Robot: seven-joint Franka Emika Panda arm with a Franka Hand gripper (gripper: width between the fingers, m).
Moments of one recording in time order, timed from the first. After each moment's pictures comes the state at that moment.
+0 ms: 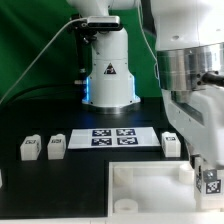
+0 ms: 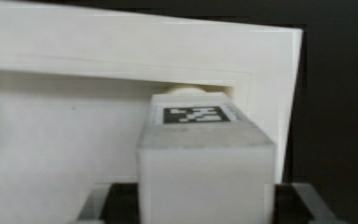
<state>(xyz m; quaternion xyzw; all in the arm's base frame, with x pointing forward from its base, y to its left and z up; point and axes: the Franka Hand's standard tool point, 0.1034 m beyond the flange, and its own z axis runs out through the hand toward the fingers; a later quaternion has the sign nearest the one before) 0.624 0.106 0.076 -0.70 0.71 0.02 0.07</state>
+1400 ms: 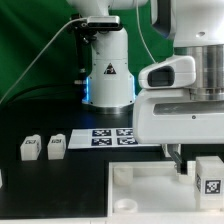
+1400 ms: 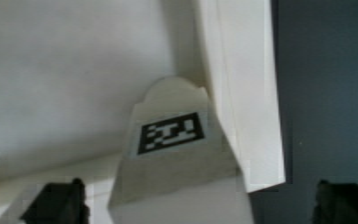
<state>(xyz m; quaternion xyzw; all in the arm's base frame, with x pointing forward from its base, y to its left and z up) 0.627 0.120 0.077 -0.99 0.13 -0.03 0.04</state>
